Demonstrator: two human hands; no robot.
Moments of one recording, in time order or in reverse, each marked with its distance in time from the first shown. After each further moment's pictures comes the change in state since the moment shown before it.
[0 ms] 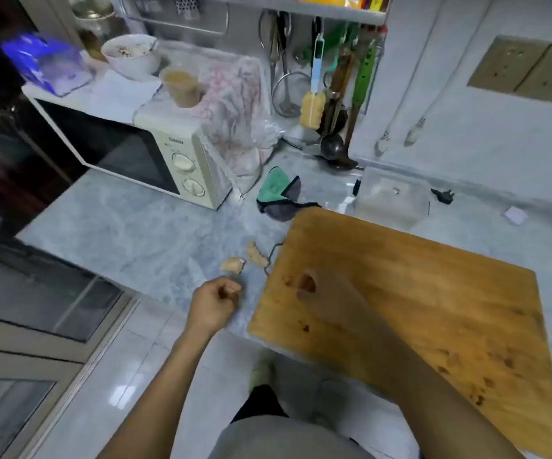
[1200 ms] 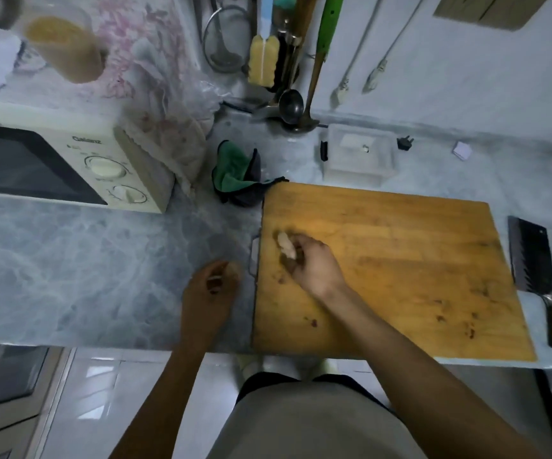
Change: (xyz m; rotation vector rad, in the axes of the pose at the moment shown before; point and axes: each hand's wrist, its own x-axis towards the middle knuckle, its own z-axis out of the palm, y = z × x) left_hand 0.072 -0.007 -0.001 -0.149 -0.212 0.056; right_hand 0.065 -0.006 0.028 0.145 0.291 0.222
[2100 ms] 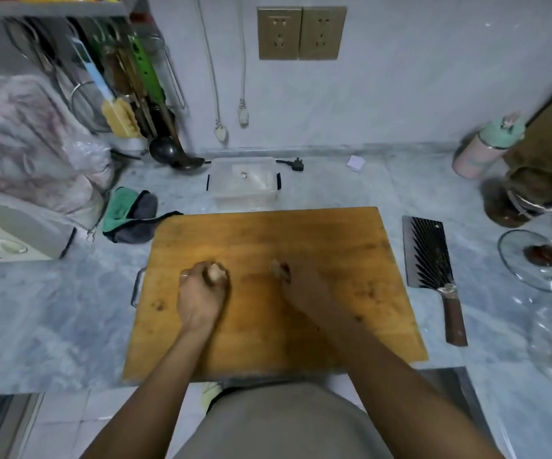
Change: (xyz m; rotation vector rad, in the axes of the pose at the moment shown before) left_hand -0.025 0.115 0.215 0.409 0.149 0.053; right_hand -0.048 0.195 -0.126 0.036 0.045 0.109
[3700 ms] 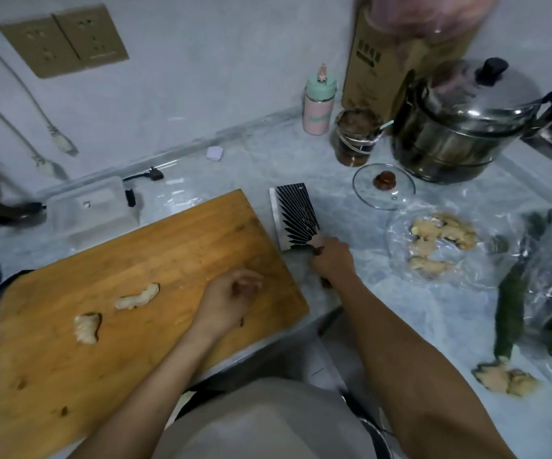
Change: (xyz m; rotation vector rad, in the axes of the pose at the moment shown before) left_hand -0.134 0.164 0.119 -0.254 -0.680 0.581; right_hand -0.093 0.225 -0.138 0.244 0.342 0.665
